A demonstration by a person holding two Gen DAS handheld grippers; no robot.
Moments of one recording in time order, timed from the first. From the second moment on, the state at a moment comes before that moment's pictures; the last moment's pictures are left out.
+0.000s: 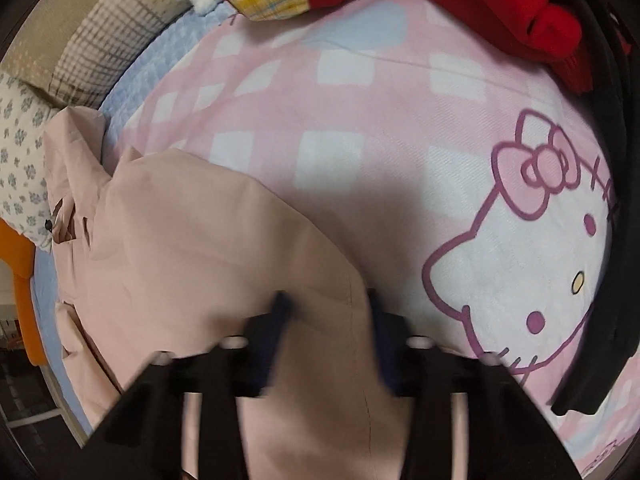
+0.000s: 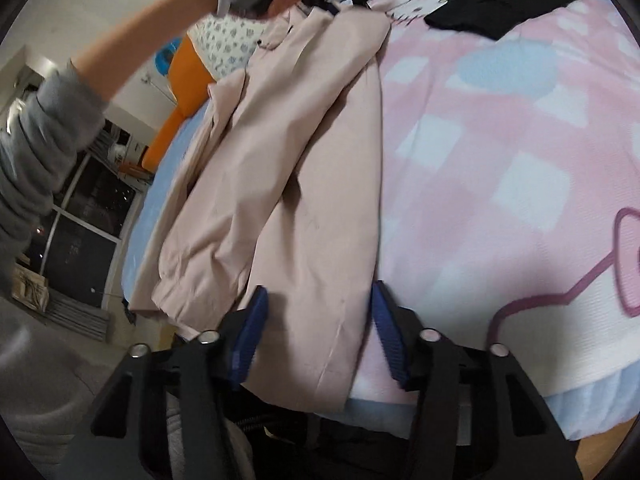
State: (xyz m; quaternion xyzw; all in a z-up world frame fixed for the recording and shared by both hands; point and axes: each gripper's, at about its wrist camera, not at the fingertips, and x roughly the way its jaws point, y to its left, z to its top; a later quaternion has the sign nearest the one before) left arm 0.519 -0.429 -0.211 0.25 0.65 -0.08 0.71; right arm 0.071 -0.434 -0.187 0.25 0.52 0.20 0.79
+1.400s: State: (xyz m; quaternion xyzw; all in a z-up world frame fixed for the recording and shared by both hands) left arm 0.530 -0.079 -0.205 -0.23 0.59 -0.22 0.74; right arm 0.114 -0.168 -0.144 0.01 0.53 0.35 0.77
